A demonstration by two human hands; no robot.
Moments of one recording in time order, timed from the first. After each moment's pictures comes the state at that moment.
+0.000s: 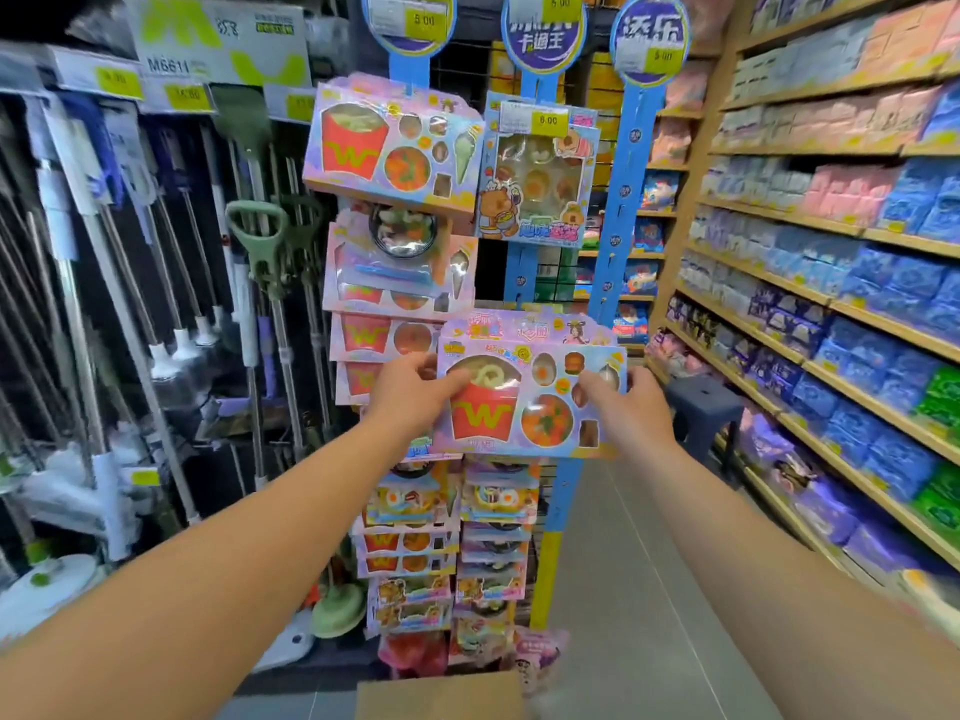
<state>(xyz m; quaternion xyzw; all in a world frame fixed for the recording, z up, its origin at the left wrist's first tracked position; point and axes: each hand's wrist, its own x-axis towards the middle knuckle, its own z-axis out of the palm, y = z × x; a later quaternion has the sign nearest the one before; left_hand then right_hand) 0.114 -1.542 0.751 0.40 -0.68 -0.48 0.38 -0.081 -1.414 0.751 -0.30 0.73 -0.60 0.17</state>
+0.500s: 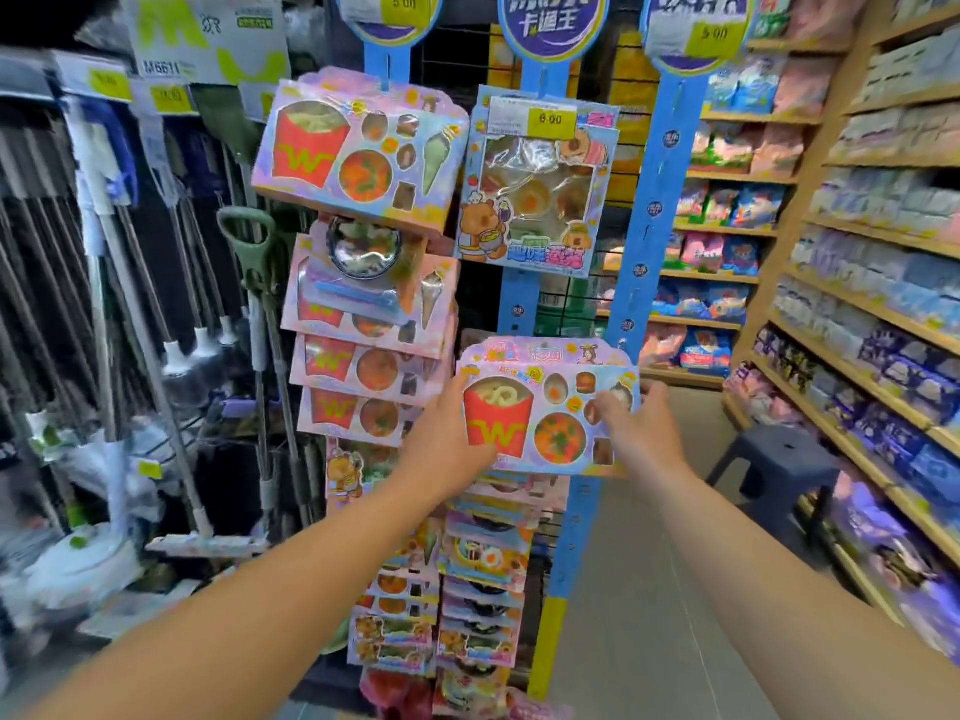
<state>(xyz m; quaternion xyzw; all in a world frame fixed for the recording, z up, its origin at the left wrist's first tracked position) -0.012 -1.561 0.728 0.46 -0.79 -0.27 0.30 -0.220 -1.504 0.739 -0.37 0.70 -0.57 0.20</state>
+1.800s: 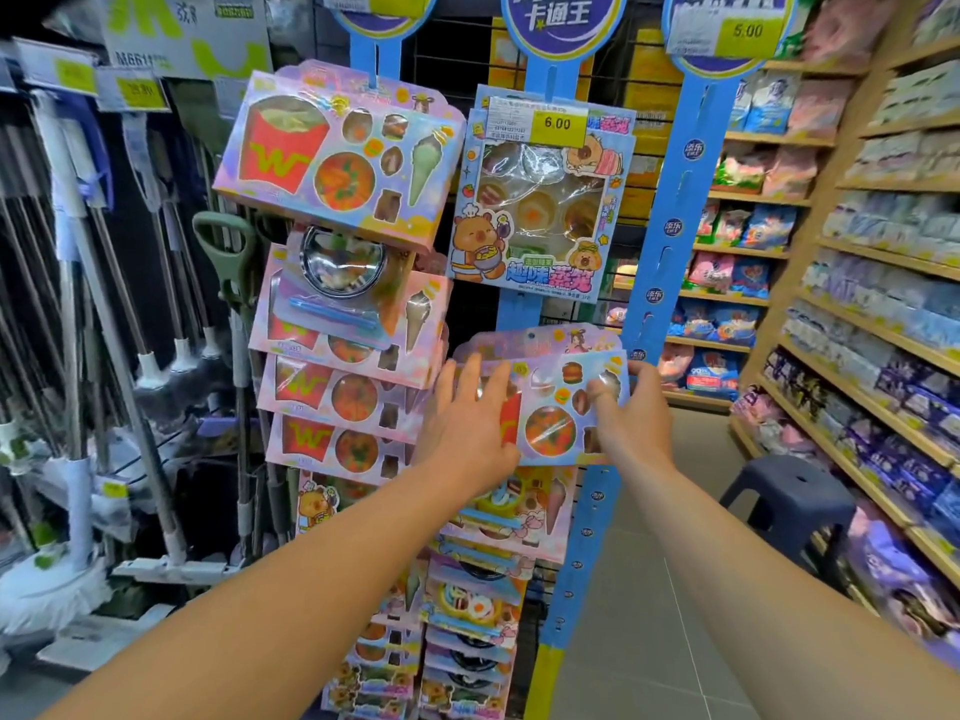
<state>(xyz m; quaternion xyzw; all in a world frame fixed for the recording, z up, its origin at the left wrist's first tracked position) -0.068 -1.621 0.734 0.49 -0.84 -0.04 0.23 -0.245 -1.583 0.746 -0.42 0.67 -0.60 0.11</state>
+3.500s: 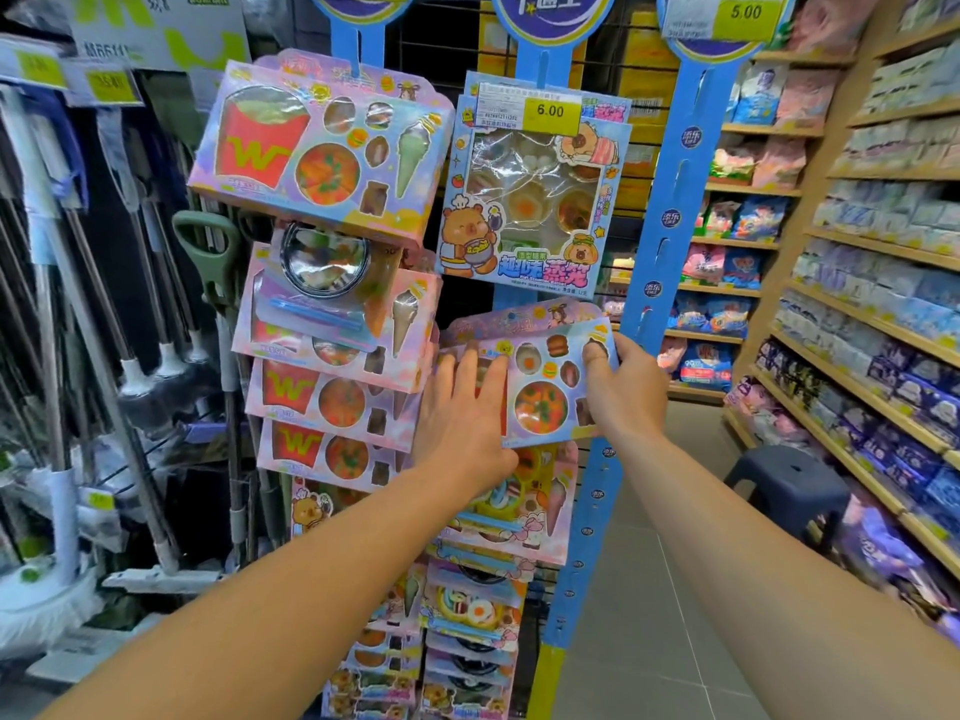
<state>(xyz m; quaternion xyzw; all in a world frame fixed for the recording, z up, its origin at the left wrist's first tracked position) -0.072 -1.627 0.733 0.48 -0.85 0.01 0.23 -0.240 -1.605 0.765 -0.42 0.71 -0.56 0.05</state>
